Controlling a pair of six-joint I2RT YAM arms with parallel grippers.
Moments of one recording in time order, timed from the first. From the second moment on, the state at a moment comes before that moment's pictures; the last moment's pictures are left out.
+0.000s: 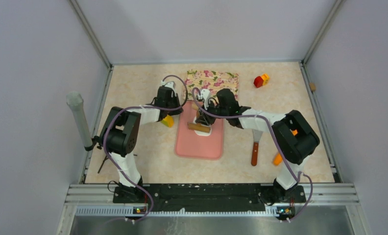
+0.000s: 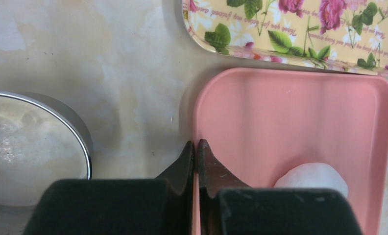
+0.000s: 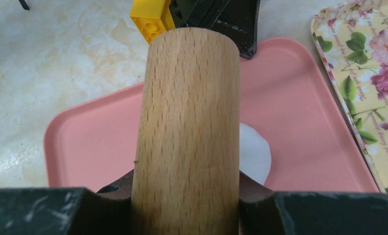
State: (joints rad) left arm -0.32 1.87 1.01 0.14 0.12 -0.45; right arm 0.64 1.78 1.03 0.19 -0.52 -0.17
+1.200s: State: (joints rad) left arm -0.32 1.87 1.01 0.14 0.12 -0.45; right arm 0.54 1.72 1.14 0.06 -0.73 -0.35
